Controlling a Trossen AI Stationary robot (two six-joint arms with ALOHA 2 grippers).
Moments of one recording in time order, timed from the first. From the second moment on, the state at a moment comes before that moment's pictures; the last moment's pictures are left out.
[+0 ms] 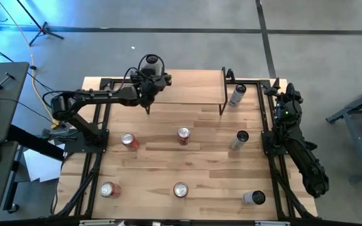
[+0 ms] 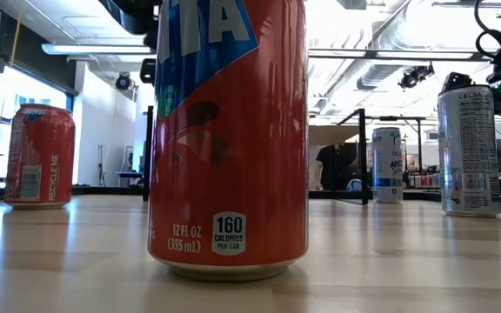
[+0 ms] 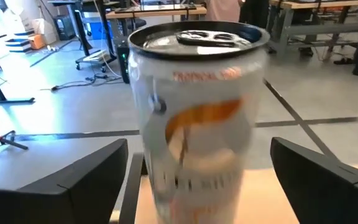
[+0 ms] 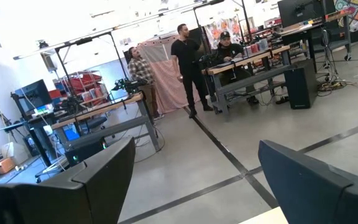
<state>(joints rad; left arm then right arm) 0.35 1.54 1.06 -0.02 -1.14 -0.45 -1.21 0.07 0.02 0.20 0.55 0.24</state>
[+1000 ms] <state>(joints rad) -0.32 1.27 1.06 -1.12 -0.56 -1.63 -1.21 0.06 0.02 0.20 0.55 0.24</state>
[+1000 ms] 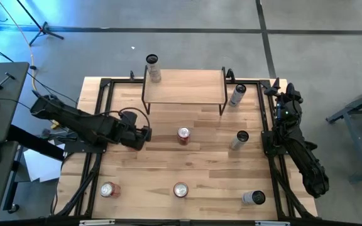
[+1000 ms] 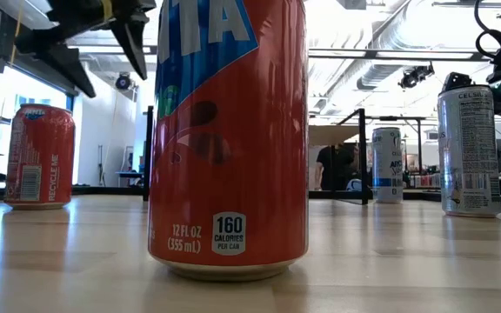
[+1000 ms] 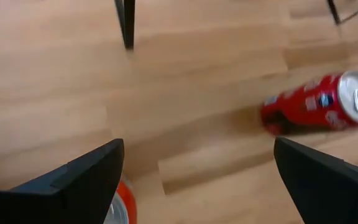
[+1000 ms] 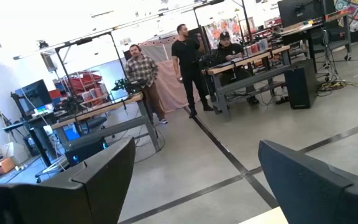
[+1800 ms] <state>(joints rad) -0.35 1.27 1.10 -1.35 -0.34 -2.10 -1.21 0.06 0.02 0.20 0.55 0.24</state>
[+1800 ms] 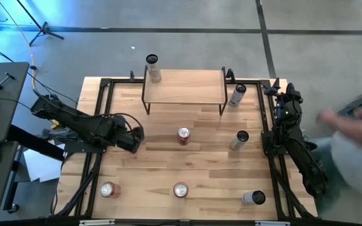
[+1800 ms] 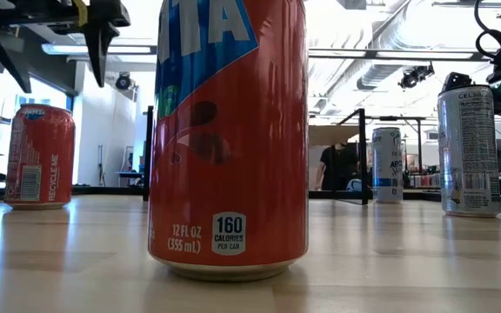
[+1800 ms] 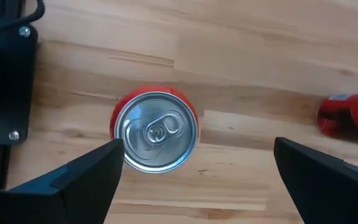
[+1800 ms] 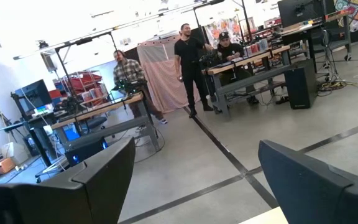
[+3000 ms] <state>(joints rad) -0.29 1.48 1.09 -1.42 -0.26 -2.35 -1.21 0.06 0.02 0.20 0.55 0.24</state>
